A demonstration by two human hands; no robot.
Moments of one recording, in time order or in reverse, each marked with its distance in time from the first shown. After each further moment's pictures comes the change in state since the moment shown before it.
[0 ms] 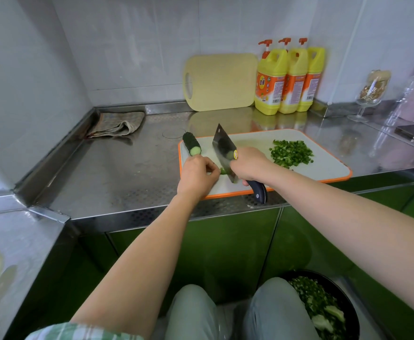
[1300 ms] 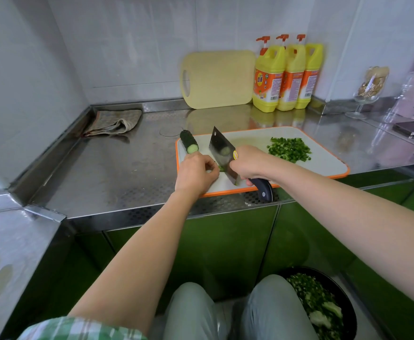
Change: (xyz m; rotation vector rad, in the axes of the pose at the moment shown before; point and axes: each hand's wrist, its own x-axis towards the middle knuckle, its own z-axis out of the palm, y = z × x) left_hand 0.007 -0.007 0.009 0.055 -0.041 0.057; right_hand -0.005 0.003 -0.008 -0.017 -0.077 -0.016
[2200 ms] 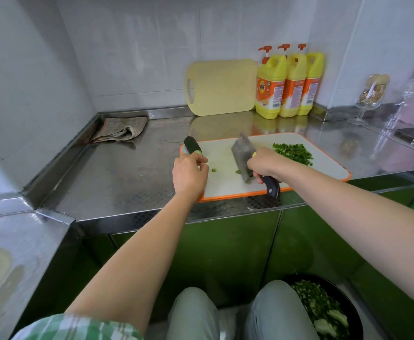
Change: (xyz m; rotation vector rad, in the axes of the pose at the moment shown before) left_hand -0.006 0.005 -0.020 -0.081 0.180 -0.209; right_hand 0.011 0.028 -0.012 0.288 0.058 0.155
